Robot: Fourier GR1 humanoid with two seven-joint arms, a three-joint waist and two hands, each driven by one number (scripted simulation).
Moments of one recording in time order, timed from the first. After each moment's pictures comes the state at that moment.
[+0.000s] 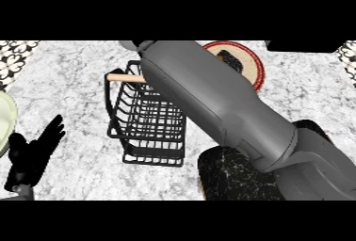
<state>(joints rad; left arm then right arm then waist) 0.01 0.29 0.17 -1.37 0.02 -0.11 0.16 -1.55 -0.01 0.63 -0.57 0.58 0.13 1.10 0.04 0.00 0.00</state>
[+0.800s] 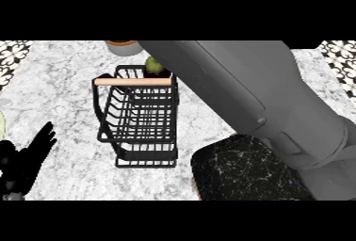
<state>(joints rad) 0.05 0.30 0.21 -1.36 0.03 -0.11 0.15 -1.65 -0.10 0.40 -0.73 0.67 -0.10 1.18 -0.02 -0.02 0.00</state>
